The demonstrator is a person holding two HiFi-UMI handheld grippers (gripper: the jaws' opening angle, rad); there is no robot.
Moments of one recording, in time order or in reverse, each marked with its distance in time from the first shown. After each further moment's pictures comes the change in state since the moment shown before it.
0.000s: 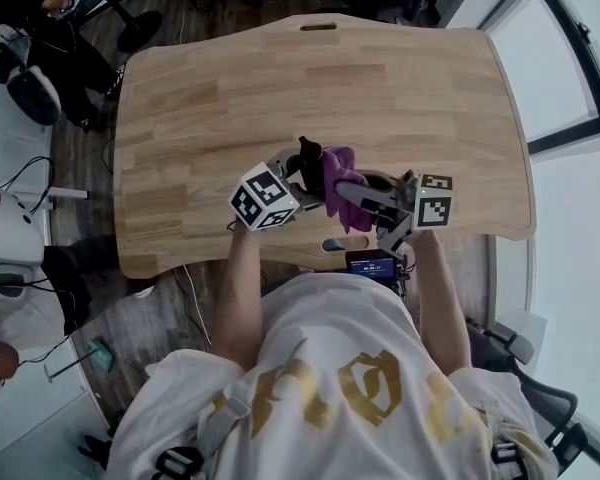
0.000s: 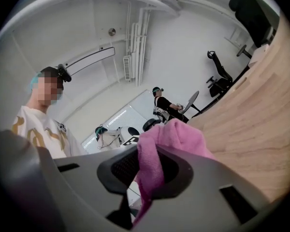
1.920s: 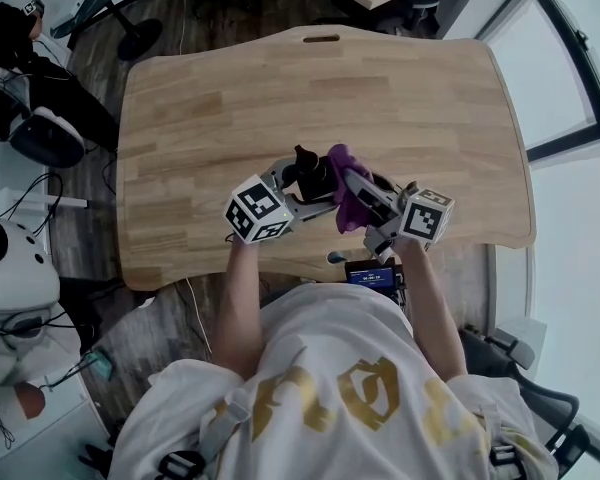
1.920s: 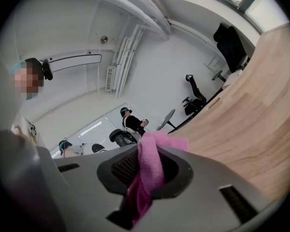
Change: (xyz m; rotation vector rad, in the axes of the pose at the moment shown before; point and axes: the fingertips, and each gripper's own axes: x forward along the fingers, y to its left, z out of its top) left arm -0.023 0.008 0.018 -0.005 -0.080 -0.003; right arm -0.002 -0.049 0.029 -0.016 -0.212 -0.310
